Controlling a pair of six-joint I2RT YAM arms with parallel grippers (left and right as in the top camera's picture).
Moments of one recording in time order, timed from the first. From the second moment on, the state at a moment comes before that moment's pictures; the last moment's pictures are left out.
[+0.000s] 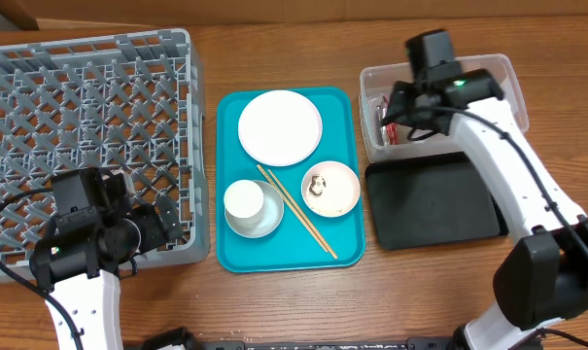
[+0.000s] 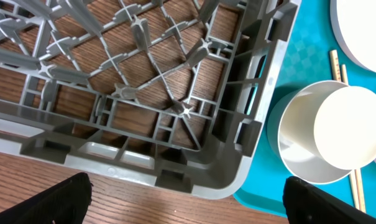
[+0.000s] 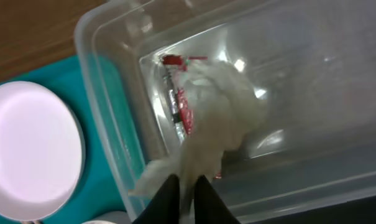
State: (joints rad) left arm 0.32 1.03 0.96 -1.13 0.12 -0.13; right arm 0.23 1.80 1.58 -0.91 0.04 0.50
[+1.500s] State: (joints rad) left arm 0.32 1.03 0.96 -1.11 0.12 -0.13; right arm 0.68 1.58 1.20 -0.75 -0.23 0.20
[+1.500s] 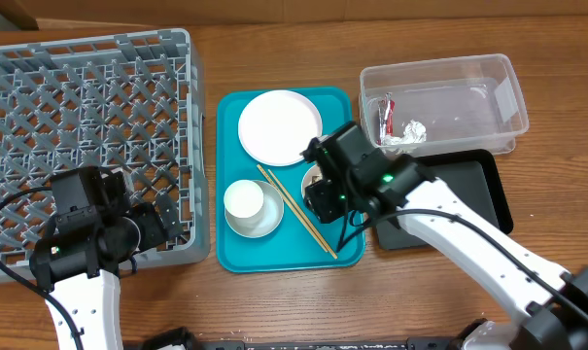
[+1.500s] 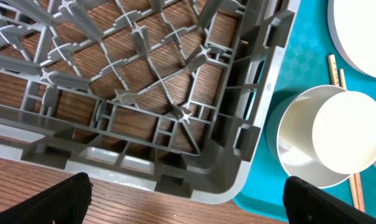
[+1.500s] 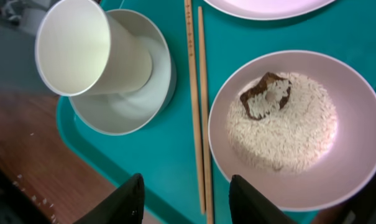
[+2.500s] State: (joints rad) left arm 0.32 1.03 0.96 -1.11 0.12 -0.13; right arm 0.68 1.85 1.20 -0.68 -0.23 0.23
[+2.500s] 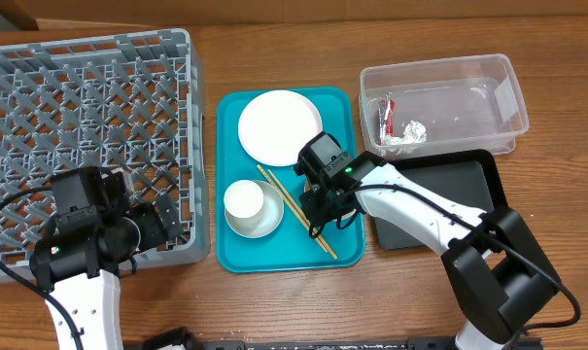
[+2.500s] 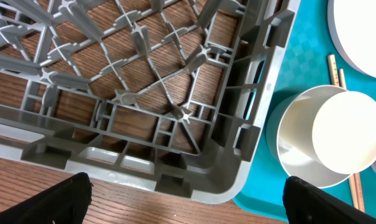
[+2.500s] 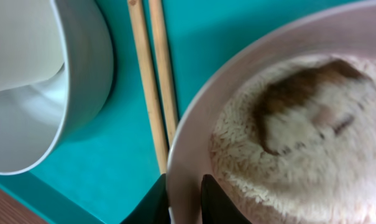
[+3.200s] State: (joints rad) left arm 0.32 1.03 0.96 -1.11 0.12 -0.13; right arm 0.69 1.84 1.26 -0.75 -0.19 0.30
